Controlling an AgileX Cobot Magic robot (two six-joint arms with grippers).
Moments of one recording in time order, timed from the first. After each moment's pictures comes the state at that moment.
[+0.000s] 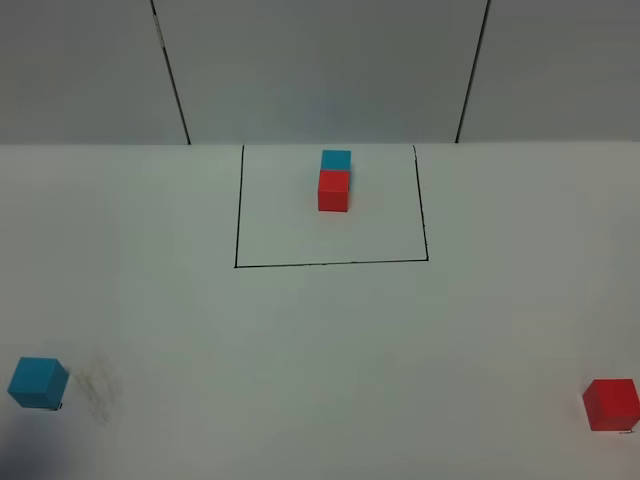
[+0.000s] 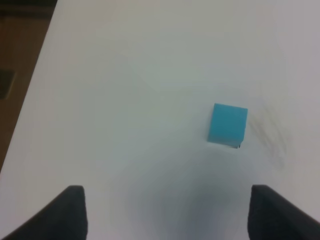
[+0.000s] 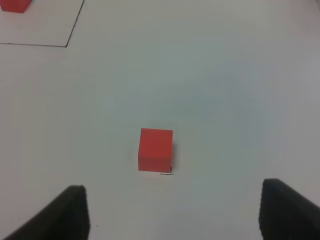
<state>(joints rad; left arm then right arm) 0.12 0.70 -0.79 0.15 0.99 -0.08 0.00 -0.01 -0.49 0.04 1.06 -0.09</state>
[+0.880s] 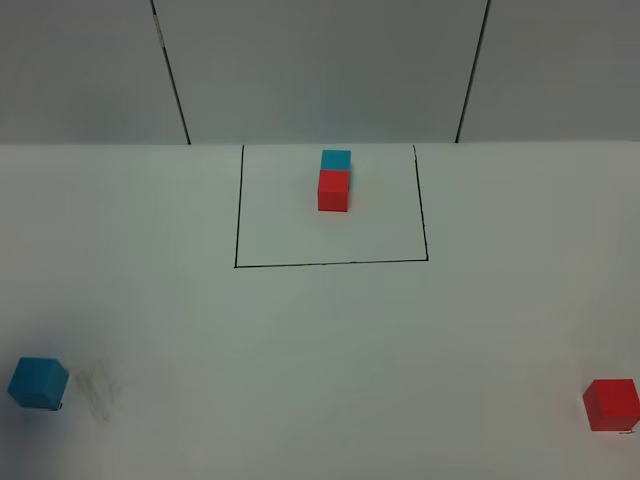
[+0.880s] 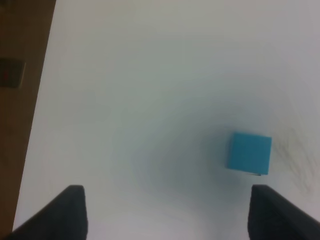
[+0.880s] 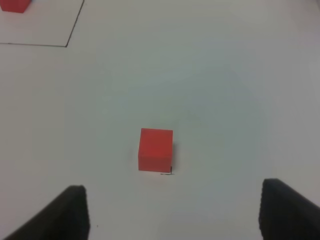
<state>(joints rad) 0.12 1.03 -0.96 0.20 0.93 -0.04 0.00 -0.01 -0.49 0.04 1.06 -0.09</state>
